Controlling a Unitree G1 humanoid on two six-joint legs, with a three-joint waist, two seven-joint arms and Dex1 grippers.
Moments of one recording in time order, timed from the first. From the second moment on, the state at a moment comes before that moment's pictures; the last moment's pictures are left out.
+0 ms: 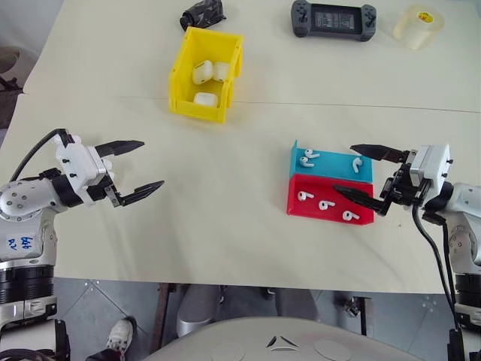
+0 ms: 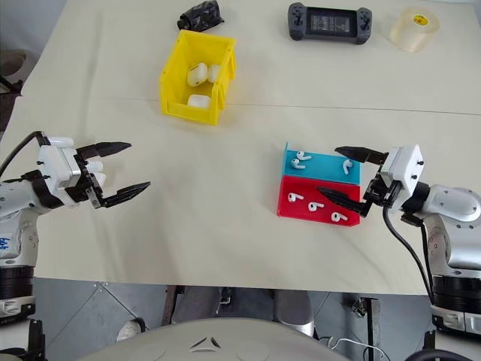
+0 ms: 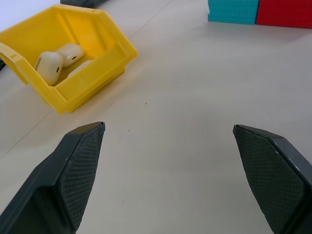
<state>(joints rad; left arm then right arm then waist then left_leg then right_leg) -0.17 0.74 0.25 0.09 -0.37 -0.11 -1.08 -0.13 -0.74 -0.22 -0.04 0.50 0.03 1.18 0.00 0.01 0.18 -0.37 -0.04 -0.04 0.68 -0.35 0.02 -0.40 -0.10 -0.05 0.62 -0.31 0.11</state>
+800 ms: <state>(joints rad) 0.48 0.52 0.73 -0.37 -0.48 0.45 -0.48 -0.25 -0.54 -0.04 -0.17 0.53 0.03 1.18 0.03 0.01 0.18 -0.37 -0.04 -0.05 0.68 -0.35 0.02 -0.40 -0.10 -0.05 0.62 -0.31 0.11</state>
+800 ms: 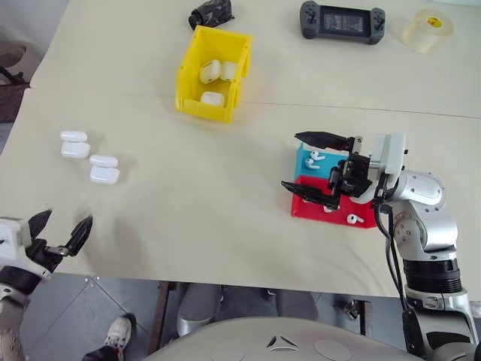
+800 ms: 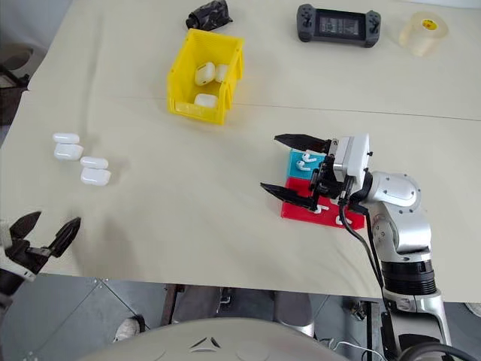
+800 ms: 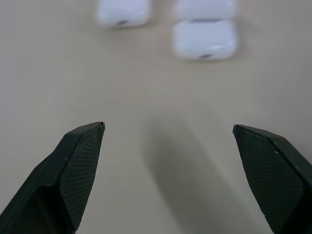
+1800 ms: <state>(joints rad) -0.20 0.95 0.36 -0.22 -0.55 1.34 -0.34 -0.09 -0.64 -0.07 -0.16 0.50 -0.06 1.25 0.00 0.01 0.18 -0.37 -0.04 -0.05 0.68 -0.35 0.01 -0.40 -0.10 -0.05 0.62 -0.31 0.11</state>
